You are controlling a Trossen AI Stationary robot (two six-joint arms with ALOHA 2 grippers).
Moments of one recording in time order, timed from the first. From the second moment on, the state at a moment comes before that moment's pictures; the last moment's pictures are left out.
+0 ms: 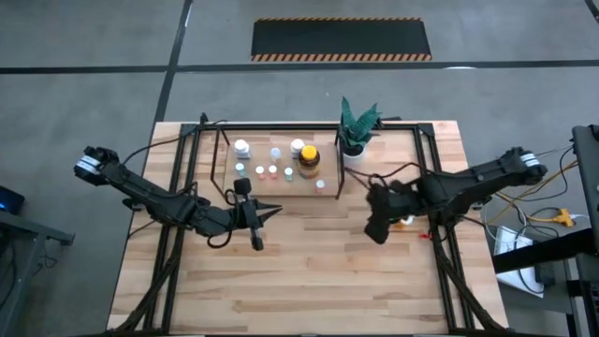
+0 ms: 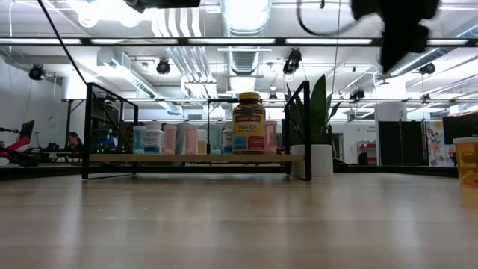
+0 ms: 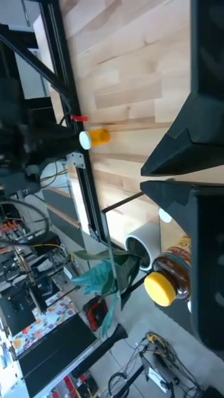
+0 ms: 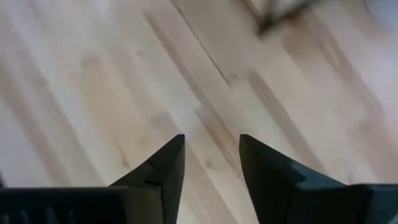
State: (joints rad) left arm -0.42 1.18 0.79 0.15 -0.73 0.15; right arm 0.27 1.27 1.12 -1.03 0.15 0.81
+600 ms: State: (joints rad) left arm -0.42 1.19 0.79 0.15 -0.73 0.16; right arm 0.29 1.17 0.78 -1.25 0.12 1.31
